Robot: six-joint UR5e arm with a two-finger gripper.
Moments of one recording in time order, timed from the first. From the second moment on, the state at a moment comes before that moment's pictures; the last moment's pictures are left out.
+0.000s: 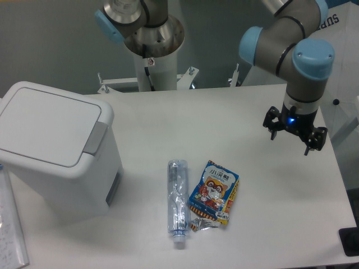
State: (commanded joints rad) arm 2.76 -1.91 -1.55 -1.13 1.53 1.42
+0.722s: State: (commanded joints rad) arm 2.68 -1.91 -1.41 -1.22 1.22 0.80
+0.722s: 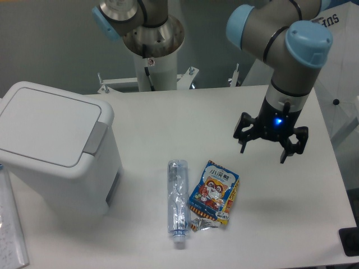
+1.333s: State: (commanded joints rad) arm 2.59 -1.80 -1.41 -1.22 1.05 0.52
